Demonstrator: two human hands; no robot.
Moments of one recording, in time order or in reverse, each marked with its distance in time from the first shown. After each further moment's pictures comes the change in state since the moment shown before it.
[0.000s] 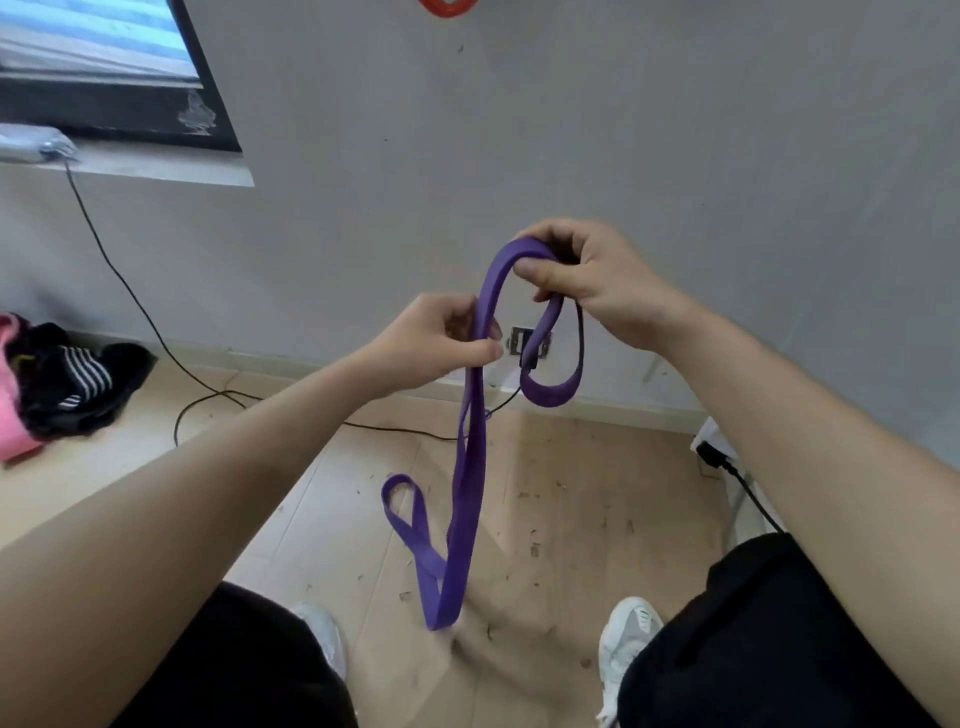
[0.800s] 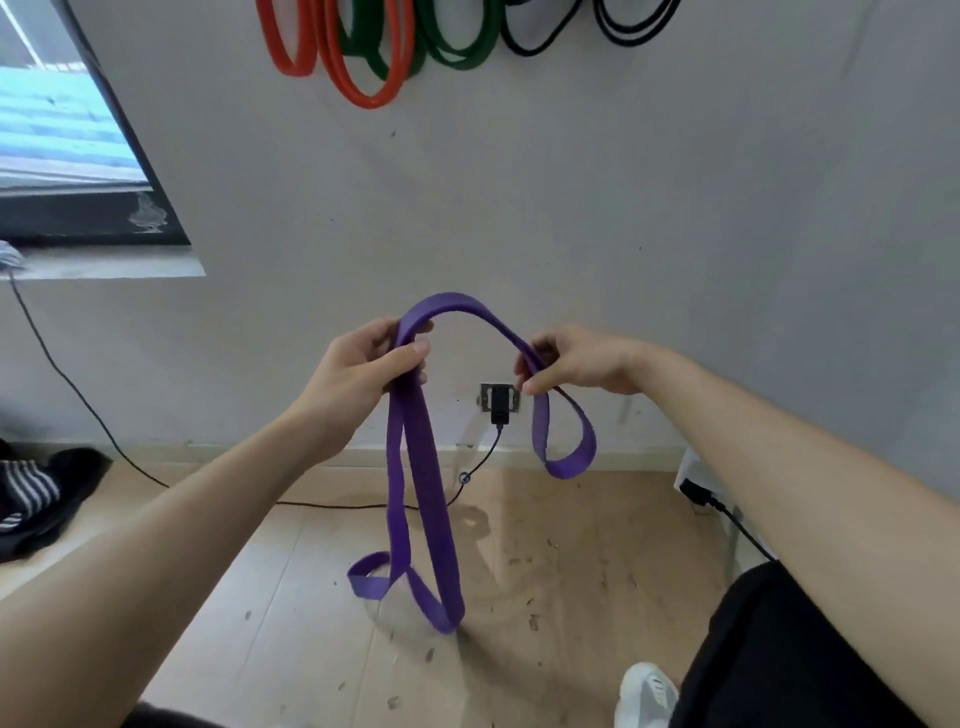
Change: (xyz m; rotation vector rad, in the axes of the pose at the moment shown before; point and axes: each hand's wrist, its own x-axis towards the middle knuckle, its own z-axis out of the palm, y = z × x) left_hand 0.010 0.000 -0.009 -0.306 0.165 0.019; right_hand 0.000 0.070 -0.041 -0.227 -0.204 0.411
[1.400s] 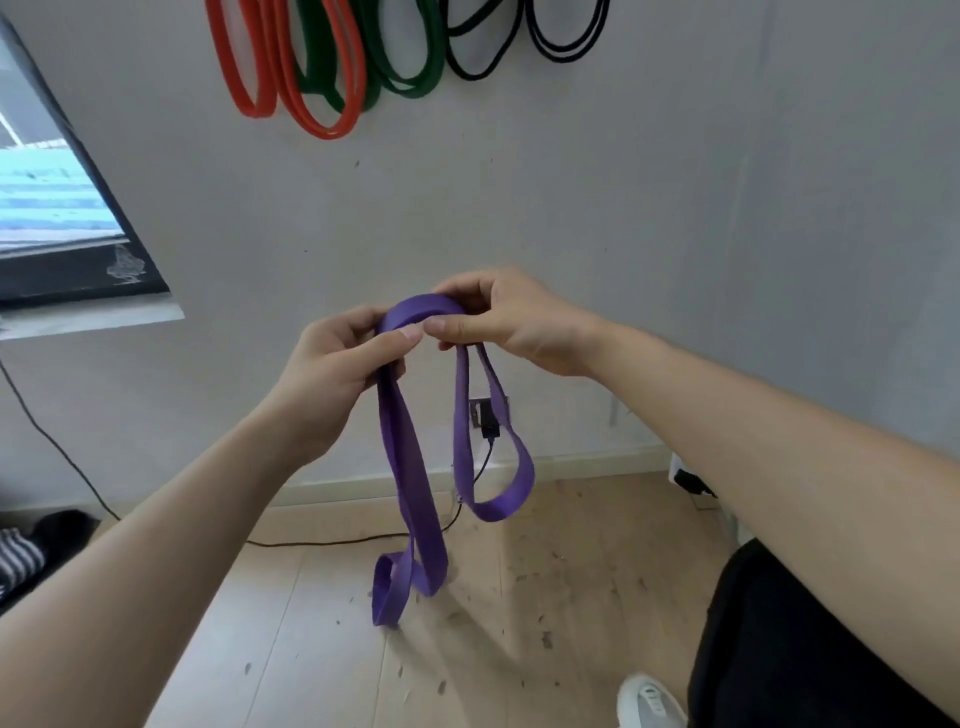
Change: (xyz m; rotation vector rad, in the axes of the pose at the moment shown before) left_hand -0.008 0.033 0.010 -0.041 -0.062 0.119; right_hand -0.032 -0.071 0.024 0.288 0.184 -0.490
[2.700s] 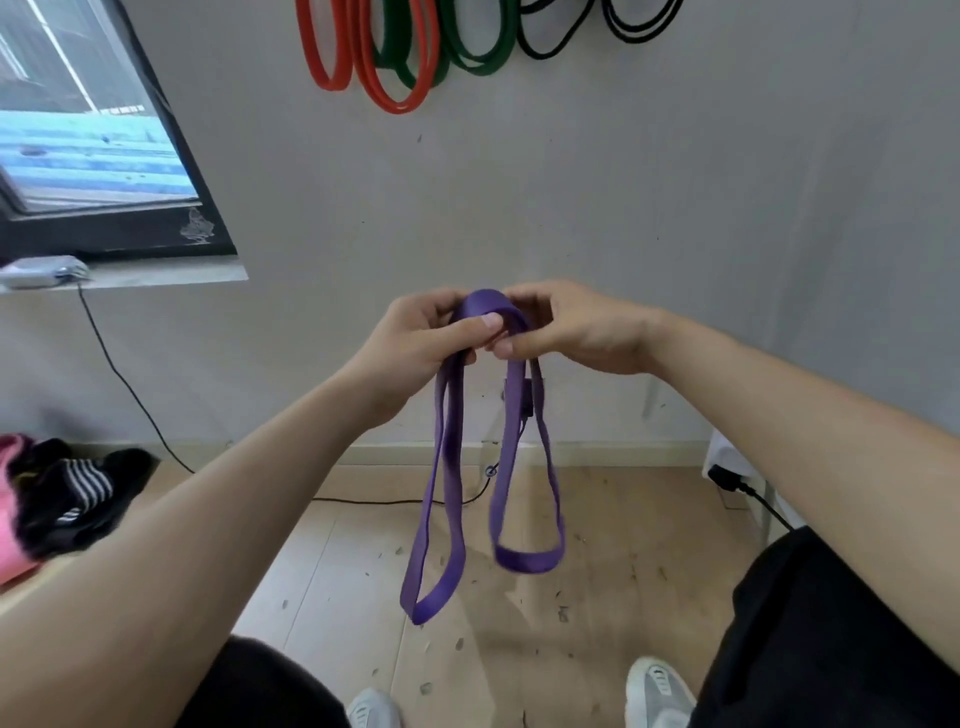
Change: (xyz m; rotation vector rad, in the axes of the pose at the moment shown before) left_hand -0.012 0.004 0.012 0.107 -0.071 -0.013; right_hand -0.014 0.013 -0.001 0.004 -0.244 0.151
